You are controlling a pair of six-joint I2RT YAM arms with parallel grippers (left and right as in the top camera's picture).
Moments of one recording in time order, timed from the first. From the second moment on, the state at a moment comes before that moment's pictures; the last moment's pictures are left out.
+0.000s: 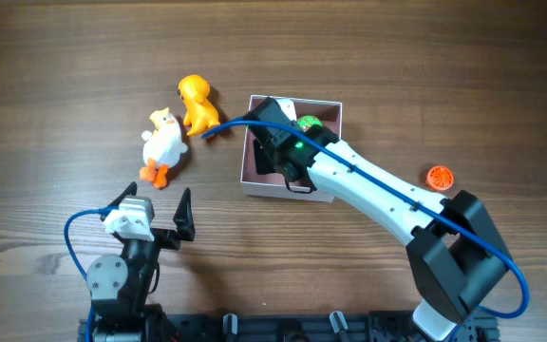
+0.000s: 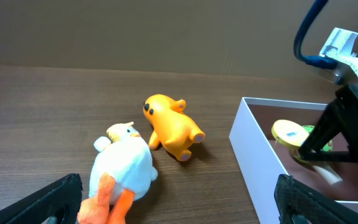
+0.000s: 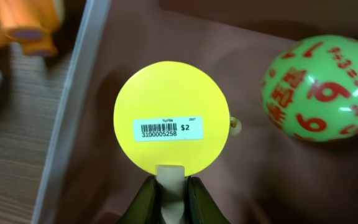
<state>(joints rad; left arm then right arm) 0.03 0.01 0.07 -0.21 0.19 -0.09 0.75 1.84 1.32 -0.60 0.15 0.56</state>
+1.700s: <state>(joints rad) 0.03 0.01 0.07 -0.21 0.19 -0.09 -0.03 1.66 1.14 -0.87 0.18 0.33</state>
